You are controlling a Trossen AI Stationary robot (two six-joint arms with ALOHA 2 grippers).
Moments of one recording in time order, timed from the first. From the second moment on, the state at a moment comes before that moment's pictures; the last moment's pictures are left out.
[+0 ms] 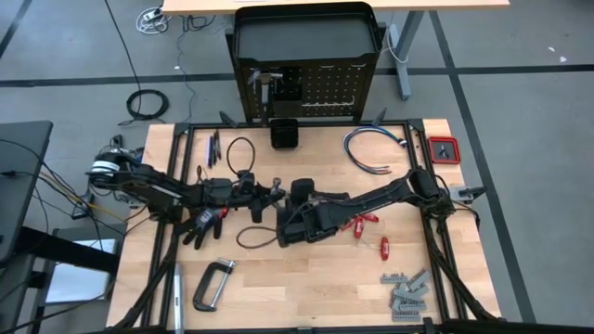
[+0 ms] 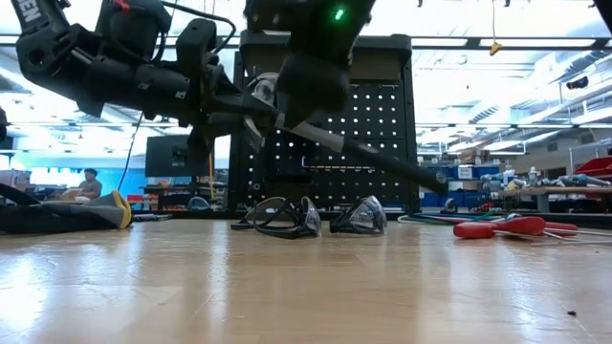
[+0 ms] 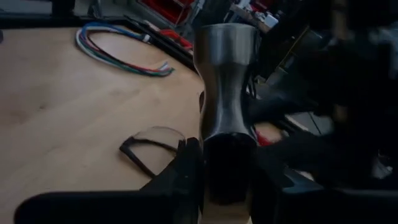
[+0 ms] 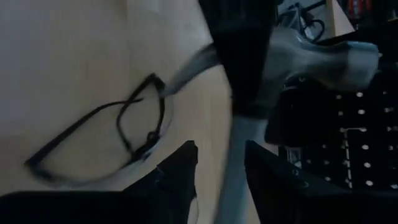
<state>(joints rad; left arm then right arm) -0.01 1.40 0.34 0.94 -0.17 -0.58 0.27 2.11 1.82 -0.93 0.81 0.04</state>
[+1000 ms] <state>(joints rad) -0.02 0.85 0.34 0.37 -0.12 -0.53 0.31 1.95 1.72 -1.22 0.80 0.46</state>
